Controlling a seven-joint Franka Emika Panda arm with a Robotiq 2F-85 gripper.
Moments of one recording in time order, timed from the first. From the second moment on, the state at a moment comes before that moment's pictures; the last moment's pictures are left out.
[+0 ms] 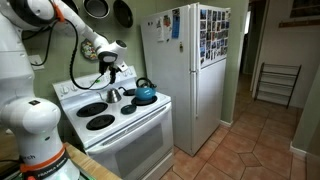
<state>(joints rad) 0.16 0.05 0.14 -2.17 0.94 2.32 0.31</state>
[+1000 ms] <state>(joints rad) 0.19 0.34 0.16 -1.88 1.04 2.37 0.39</state>
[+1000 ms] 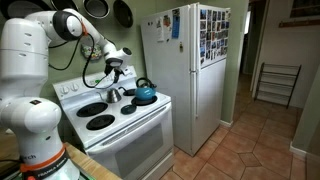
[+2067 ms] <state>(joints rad) 0.18 0.64 0.17 -1.65 1.22 2.33 0.18</state>
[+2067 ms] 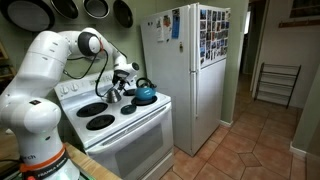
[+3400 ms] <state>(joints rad) 0.18 0.81 0.18 -1.47 1.29 2.31 0.10</state>
